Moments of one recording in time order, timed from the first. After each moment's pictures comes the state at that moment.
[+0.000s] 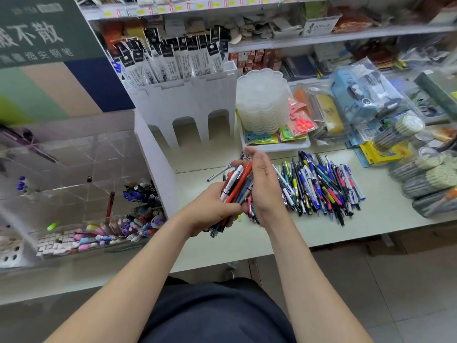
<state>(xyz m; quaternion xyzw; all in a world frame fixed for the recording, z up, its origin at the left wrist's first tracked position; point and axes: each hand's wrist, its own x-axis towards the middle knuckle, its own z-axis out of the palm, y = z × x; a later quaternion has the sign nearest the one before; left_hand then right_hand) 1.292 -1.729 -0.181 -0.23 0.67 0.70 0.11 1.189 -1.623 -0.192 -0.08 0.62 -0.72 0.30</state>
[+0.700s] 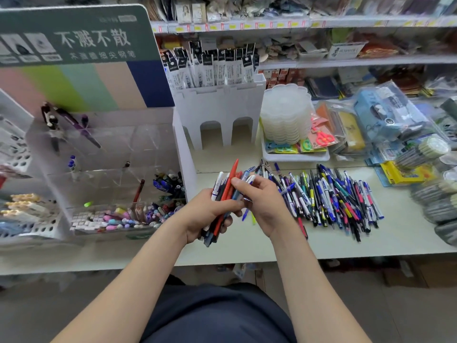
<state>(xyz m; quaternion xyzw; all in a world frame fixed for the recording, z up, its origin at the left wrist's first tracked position) 1.351 -1.738 -0.168 -0.30 0.58 0.75 0.04 1.227 -1.627 -0.181 -0.13 0.58 -0.68 0.43</state>
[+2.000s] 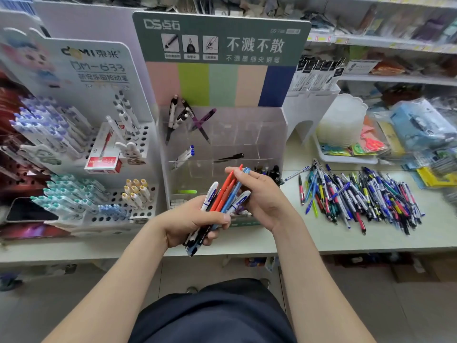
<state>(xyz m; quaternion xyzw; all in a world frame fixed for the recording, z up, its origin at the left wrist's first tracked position) 1.598 -1.919 -0.153 -0.18 0.56 0.80 0.14 1.438 -1.791 -0.137 -0.13 0.59 -0.62 0.50</state>
